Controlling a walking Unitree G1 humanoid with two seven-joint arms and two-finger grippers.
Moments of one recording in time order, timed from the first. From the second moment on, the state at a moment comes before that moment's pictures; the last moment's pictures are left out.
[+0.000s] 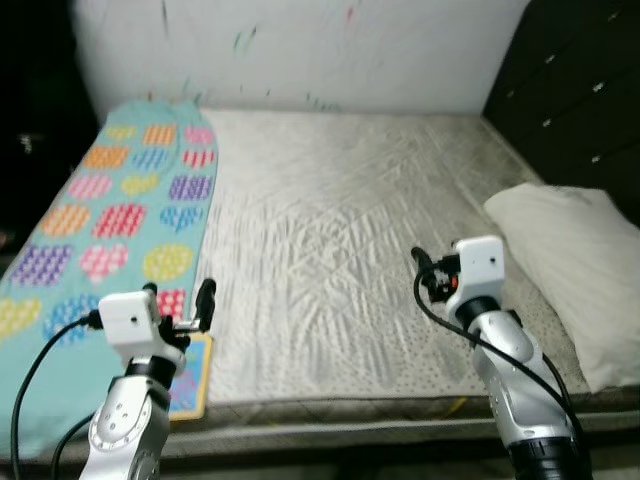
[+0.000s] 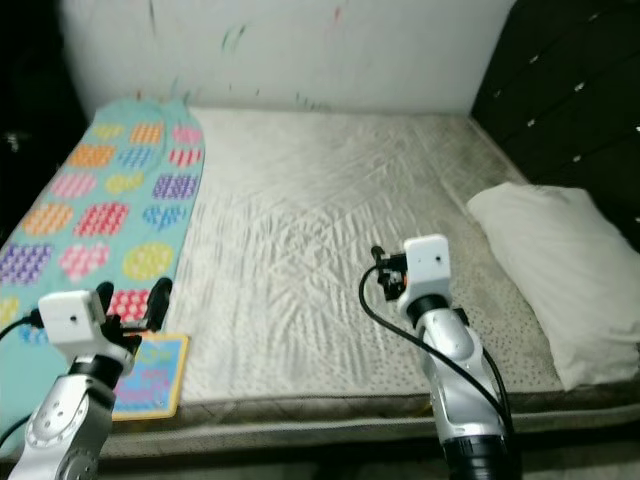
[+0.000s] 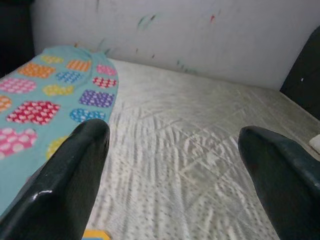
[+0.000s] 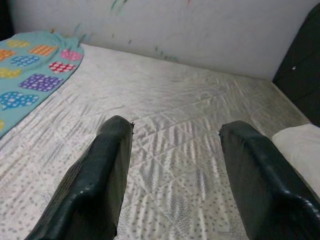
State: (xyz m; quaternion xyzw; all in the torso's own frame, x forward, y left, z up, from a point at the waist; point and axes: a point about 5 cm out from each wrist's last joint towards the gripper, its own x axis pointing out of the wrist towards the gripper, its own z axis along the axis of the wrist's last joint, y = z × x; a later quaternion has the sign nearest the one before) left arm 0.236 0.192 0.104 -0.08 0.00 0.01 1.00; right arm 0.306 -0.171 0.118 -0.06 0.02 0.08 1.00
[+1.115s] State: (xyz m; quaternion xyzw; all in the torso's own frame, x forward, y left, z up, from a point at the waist) left arm 0.236 0.191 0.110 -0.10 -0.02 -0.02 0.99; right arm 0.307 -0.162 0.118 -0.05 0.02 0.09 0.99
